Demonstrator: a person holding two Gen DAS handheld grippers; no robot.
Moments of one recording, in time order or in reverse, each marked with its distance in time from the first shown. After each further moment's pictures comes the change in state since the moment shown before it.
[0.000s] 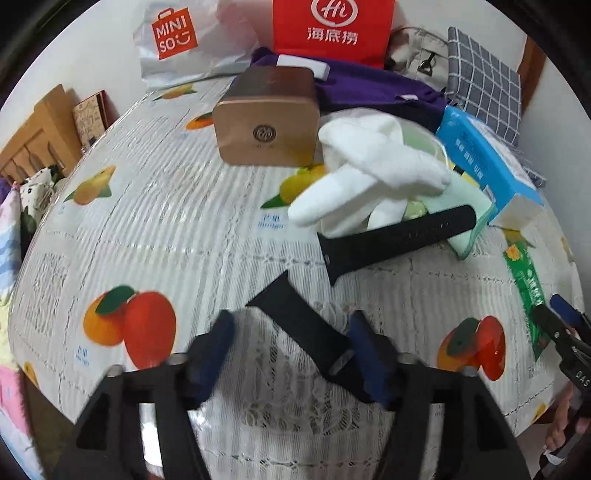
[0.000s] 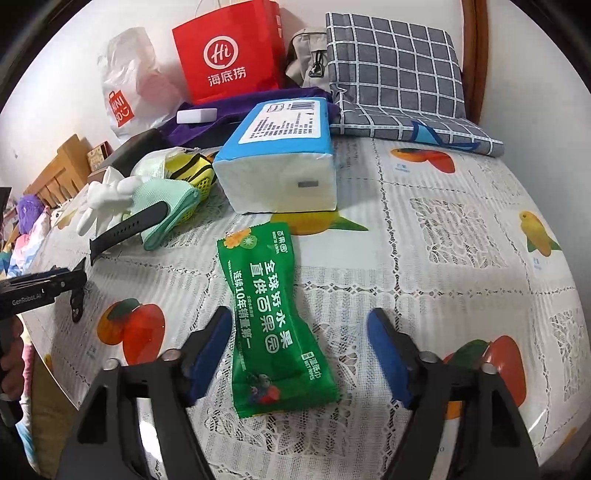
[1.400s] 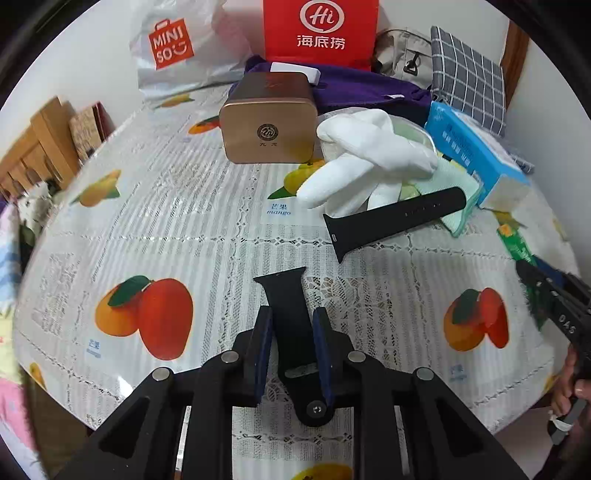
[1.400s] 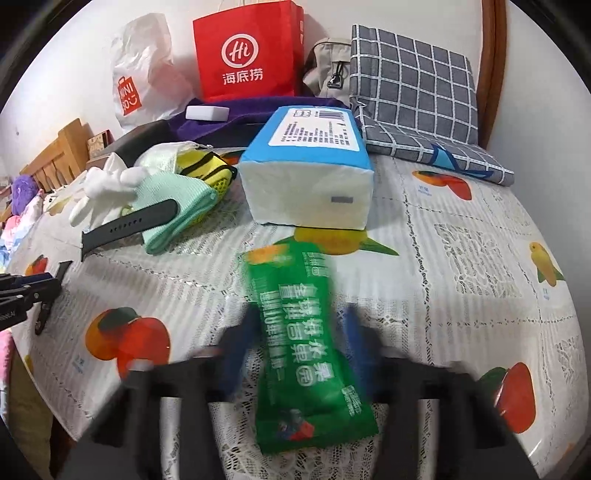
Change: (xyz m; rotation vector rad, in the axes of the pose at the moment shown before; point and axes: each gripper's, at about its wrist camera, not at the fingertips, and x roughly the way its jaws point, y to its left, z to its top) left arm -0.011 0.018 -0.015 0.042 -0.034 -0.047; right arm 0.014 0.027 0.007 -0.079 -0.029 -0.053
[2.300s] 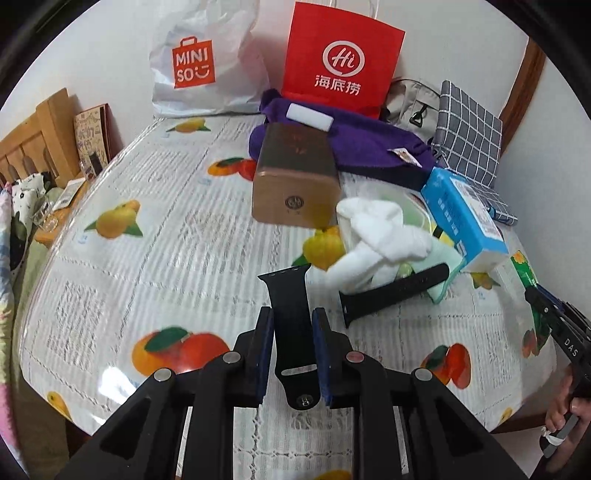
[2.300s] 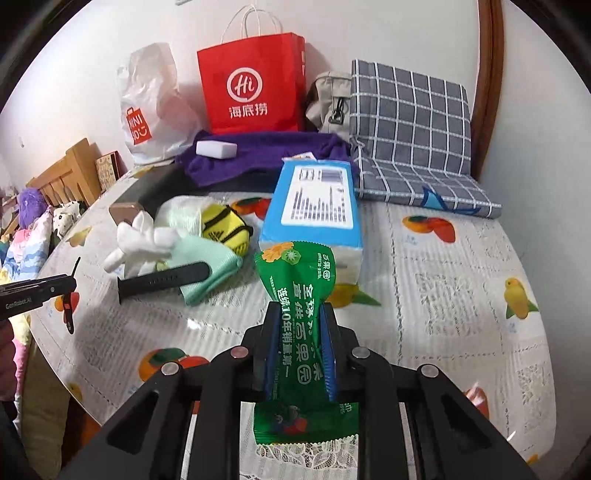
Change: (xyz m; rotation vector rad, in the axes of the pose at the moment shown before) left arm -0.034 0.031 0.044 -0.068 -0.082 -0.077; right arm -0.058 0.005 0.044 0.002 -0.066 0.009
